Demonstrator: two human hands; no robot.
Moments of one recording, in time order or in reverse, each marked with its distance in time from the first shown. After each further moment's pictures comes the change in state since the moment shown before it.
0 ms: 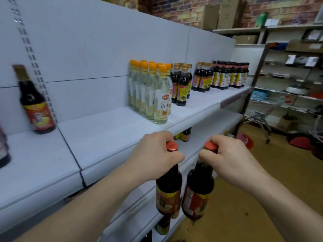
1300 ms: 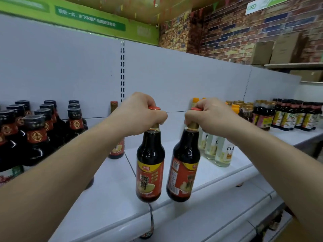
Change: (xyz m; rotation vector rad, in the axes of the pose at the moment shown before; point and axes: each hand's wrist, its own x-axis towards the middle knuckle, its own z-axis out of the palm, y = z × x) left_hand 0.028 -0.061 -0.266 0.062 0.351 -0.220; right_hand 0.145 -0.249 0.033 0.242 -0.137 -0.348
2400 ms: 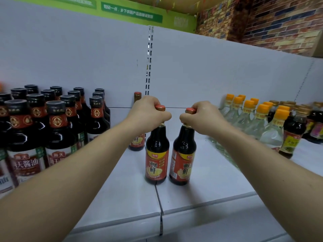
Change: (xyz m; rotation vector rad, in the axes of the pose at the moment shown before) left_hand 0.041 -0.058 0.027 0.082 0.188 -0.161; right_hand 0.086 0.021 0.083 0.017 -0.079 -0.022
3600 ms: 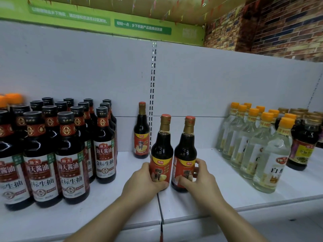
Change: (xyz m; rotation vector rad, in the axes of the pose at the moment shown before) left_hand -0.087 -0.112 0.088 0.023 -0.128 -0.319; right_hand -0.075 0.111 0.093 0.312 -0.103 0.048
